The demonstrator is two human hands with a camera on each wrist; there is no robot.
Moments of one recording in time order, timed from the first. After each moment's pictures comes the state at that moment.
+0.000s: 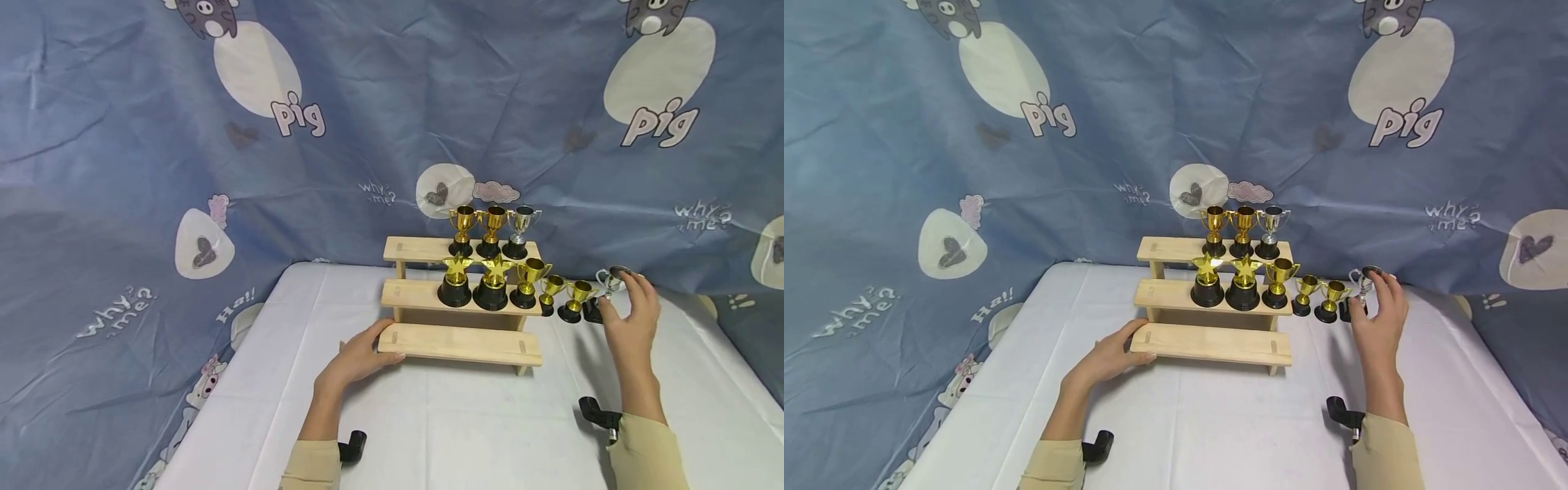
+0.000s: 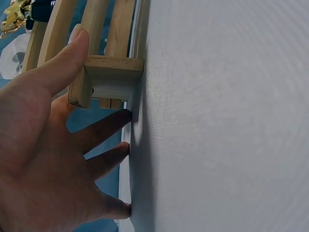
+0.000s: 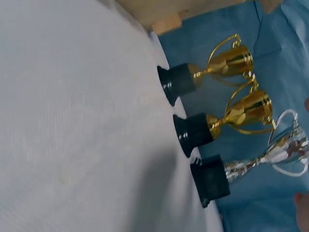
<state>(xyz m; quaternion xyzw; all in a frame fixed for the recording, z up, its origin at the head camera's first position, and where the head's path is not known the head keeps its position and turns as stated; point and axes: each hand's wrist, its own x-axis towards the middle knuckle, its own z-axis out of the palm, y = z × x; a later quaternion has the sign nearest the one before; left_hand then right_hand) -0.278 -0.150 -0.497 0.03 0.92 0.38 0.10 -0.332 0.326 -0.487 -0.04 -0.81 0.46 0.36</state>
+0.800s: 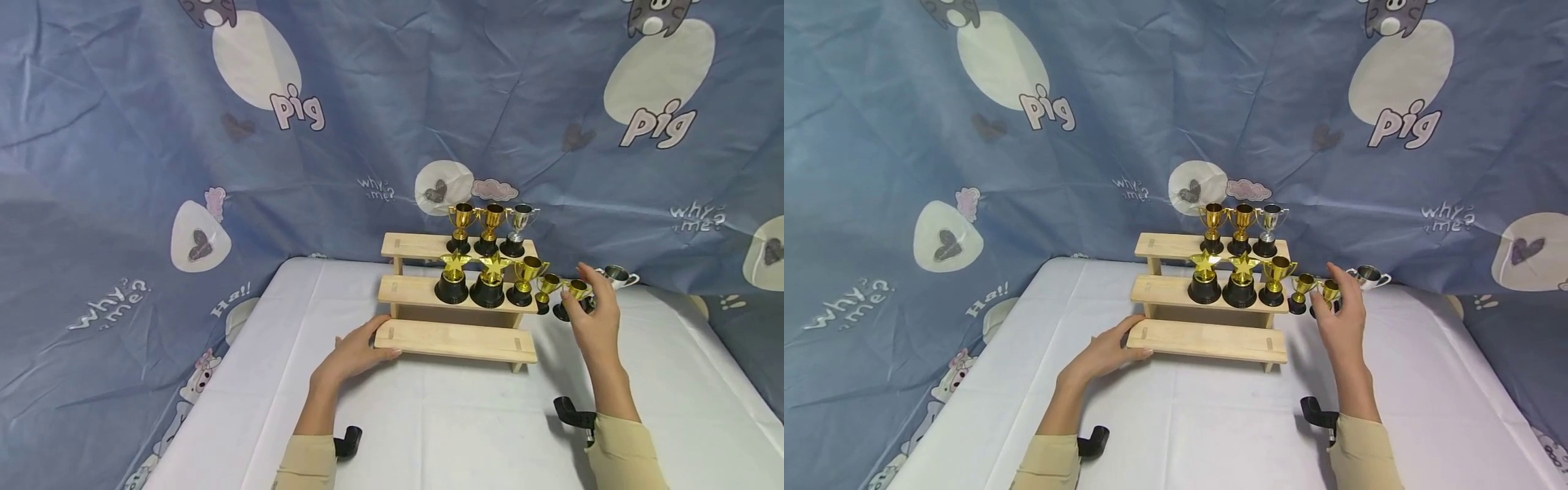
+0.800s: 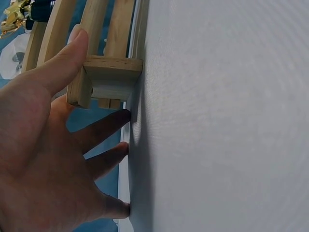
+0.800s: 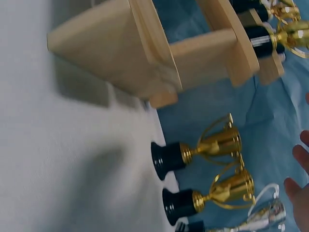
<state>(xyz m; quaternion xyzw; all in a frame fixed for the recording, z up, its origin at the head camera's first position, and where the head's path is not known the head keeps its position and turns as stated) -0.280 -0.152 -0.500 0.03 0.92 0.38 0.10 -0.322 0.272 -0.467 0.03 -0.82 0.47 0.33</state>
